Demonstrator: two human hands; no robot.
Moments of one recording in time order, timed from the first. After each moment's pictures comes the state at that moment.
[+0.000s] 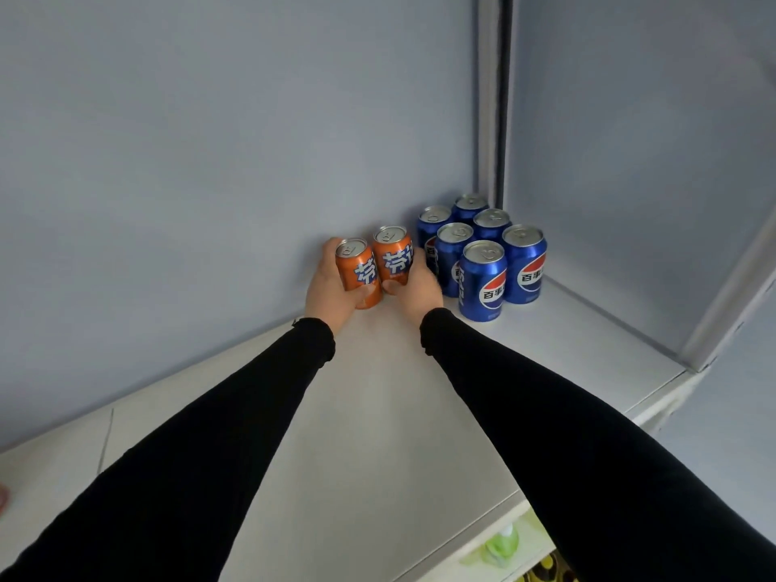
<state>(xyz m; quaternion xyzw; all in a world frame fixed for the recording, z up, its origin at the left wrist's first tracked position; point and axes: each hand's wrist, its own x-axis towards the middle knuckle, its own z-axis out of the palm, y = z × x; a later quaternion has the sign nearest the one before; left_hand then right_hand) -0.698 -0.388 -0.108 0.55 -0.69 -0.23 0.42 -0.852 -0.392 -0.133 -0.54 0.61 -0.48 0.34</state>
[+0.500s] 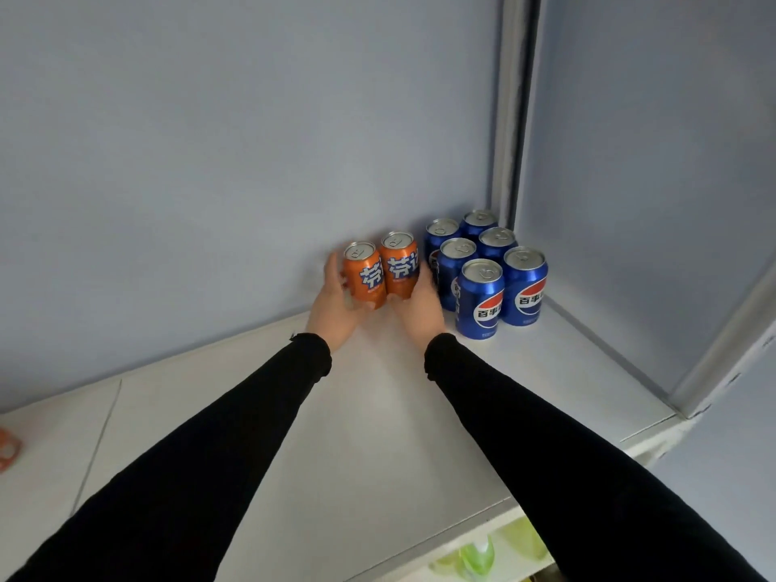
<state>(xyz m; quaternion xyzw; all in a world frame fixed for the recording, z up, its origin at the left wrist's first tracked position) -0.710 -0.361 -0.114 0.59 -0.62 -0.31 0.41 -0.860 -0.370 -0.135 -0.57 0.53 -0.51 0.36</state>
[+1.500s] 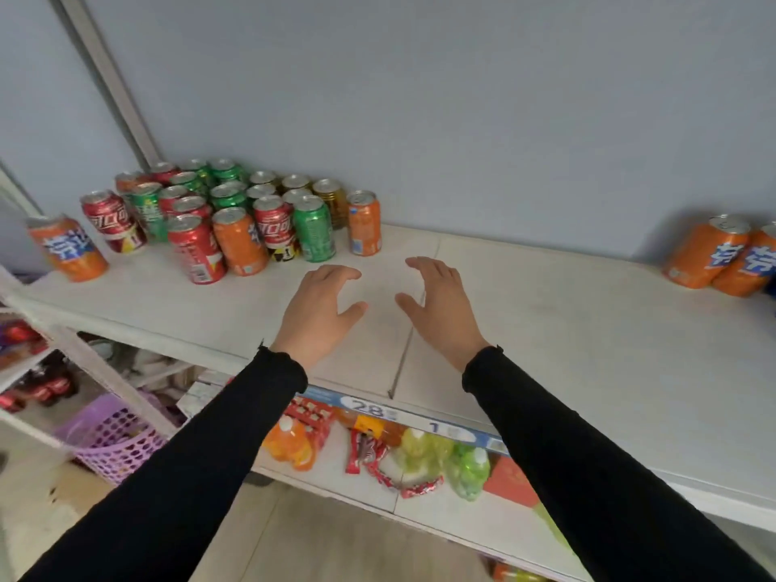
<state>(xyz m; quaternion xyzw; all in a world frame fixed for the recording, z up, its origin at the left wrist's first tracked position) -0.374 0.037 -0.102 0.80 -0.53 0.01 0.28 -0.536 -0.091 -0.104 -0.88 0.31 -0.27 0.25</state>
